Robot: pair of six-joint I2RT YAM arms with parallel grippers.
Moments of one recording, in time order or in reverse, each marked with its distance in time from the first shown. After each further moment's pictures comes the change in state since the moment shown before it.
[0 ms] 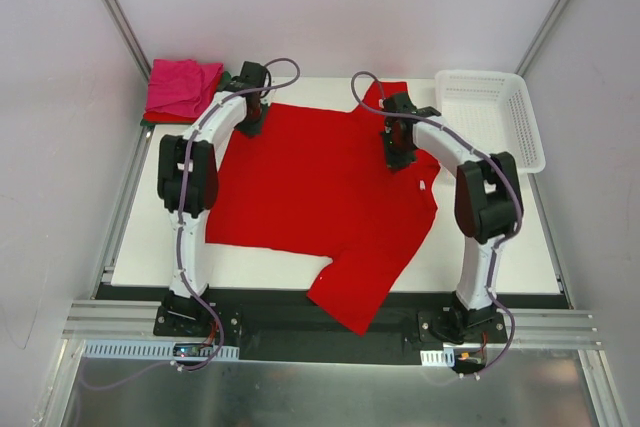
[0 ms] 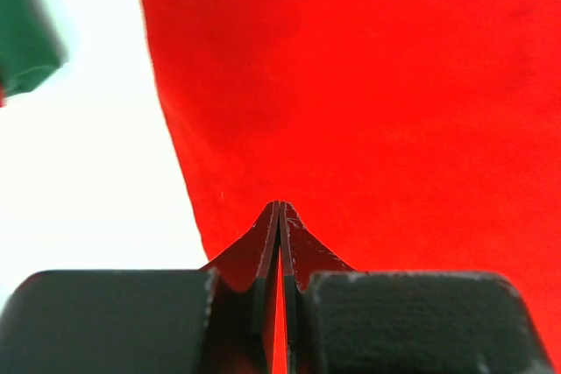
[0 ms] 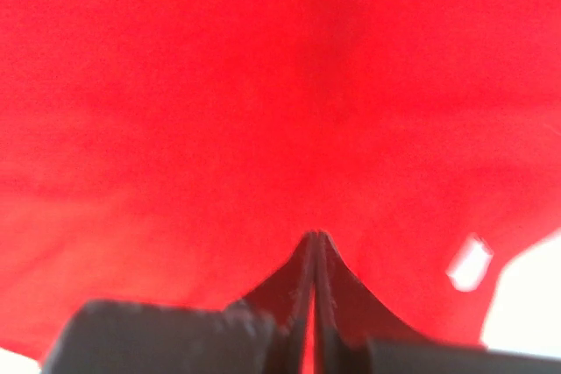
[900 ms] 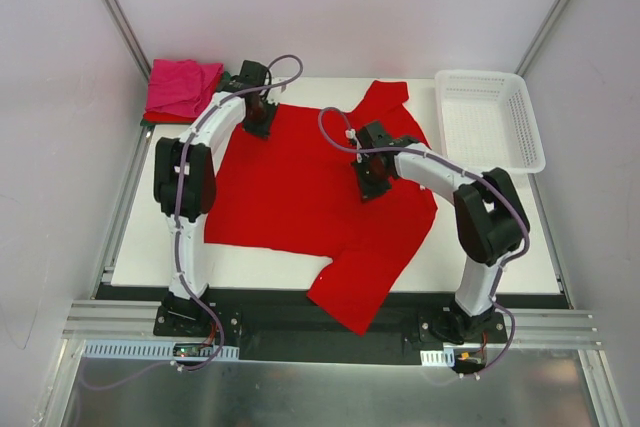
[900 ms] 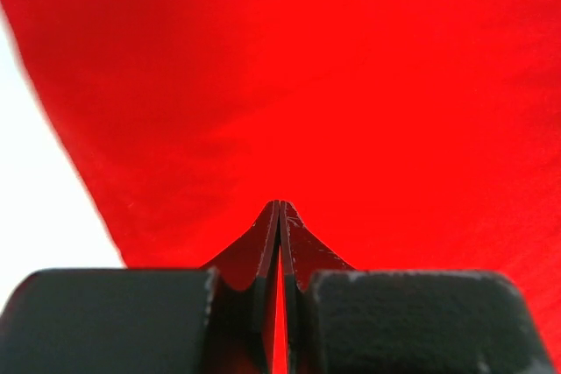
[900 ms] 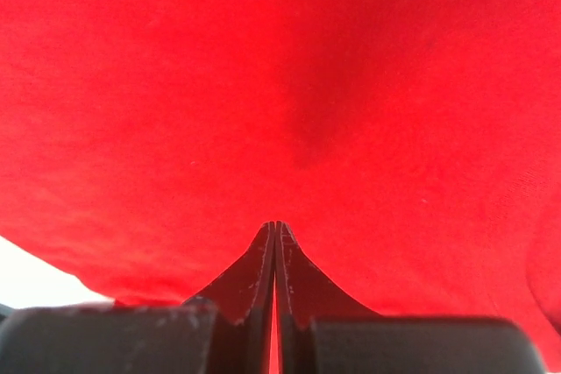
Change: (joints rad) left arm -0.007 -0.085 -0.045 0.000 0.251 -0.045; right arm 0.204 -0.202 -0.274 0.125 -0.159 0.048
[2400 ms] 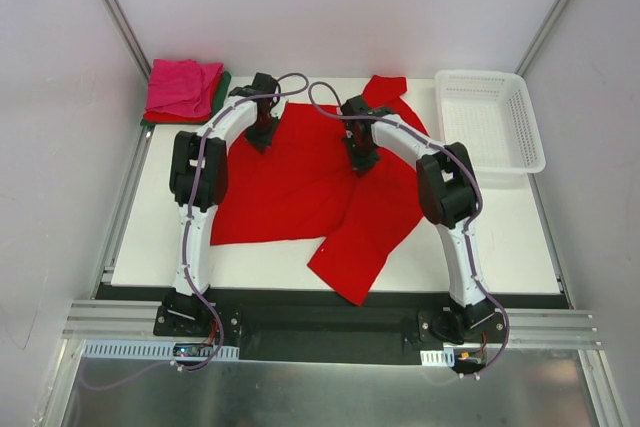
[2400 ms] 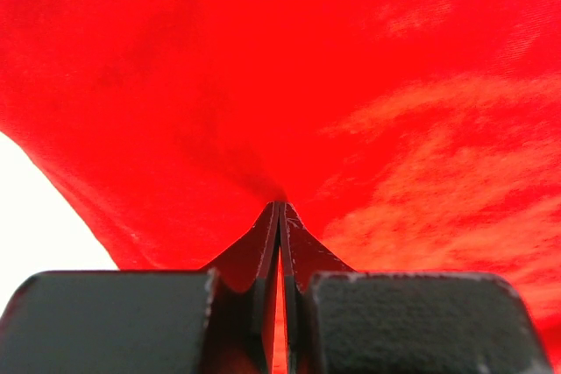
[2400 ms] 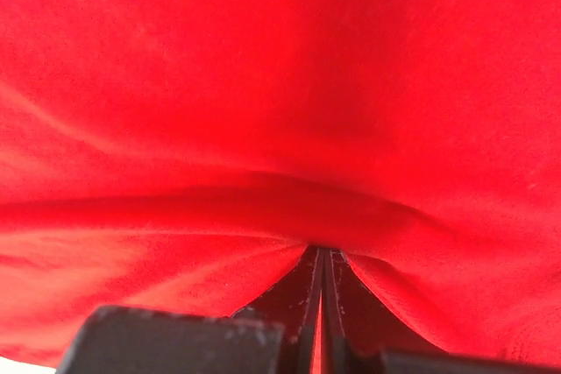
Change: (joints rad) left arm -0.019 0.188 0.087 -0.068 -0.134 0.006; right arm -0.047 0.446 0.532 -0.184 0.138 -0.056
